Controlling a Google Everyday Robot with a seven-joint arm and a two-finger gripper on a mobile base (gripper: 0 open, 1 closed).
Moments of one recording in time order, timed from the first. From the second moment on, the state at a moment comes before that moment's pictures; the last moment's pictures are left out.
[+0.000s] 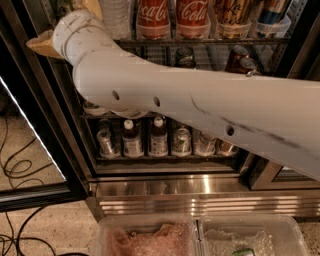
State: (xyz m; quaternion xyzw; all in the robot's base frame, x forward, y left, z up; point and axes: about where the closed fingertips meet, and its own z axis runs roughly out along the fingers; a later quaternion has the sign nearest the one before) arm 0.626 0.195 1.077 -0.36 0.54 -0.01 0.76
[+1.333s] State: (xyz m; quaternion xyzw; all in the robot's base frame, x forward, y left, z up) arm 0.622 0.190 1.083 -0.35 0.54 0.03 0.76
